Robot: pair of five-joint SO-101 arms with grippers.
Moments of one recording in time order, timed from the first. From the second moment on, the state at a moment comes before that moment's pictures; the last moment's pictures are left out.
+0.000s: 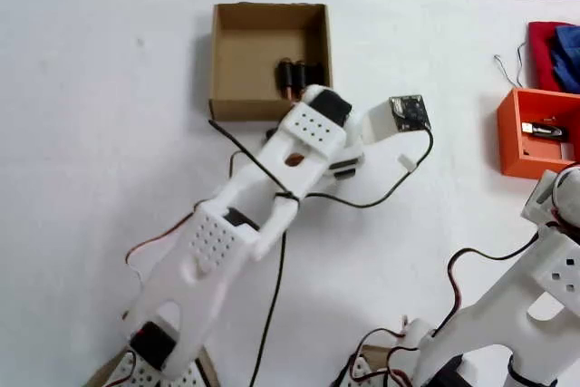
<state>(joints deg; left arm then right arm) 30.2 54.7 -52.4 80.2 -39.2 39.2 -34.5 0.4 100.0 12.4</state>
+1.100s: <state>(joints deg) 30.7 59.2 -60.4 93.5 -35.3 39.2 -34.5 0.4 100.0 12.4</state>
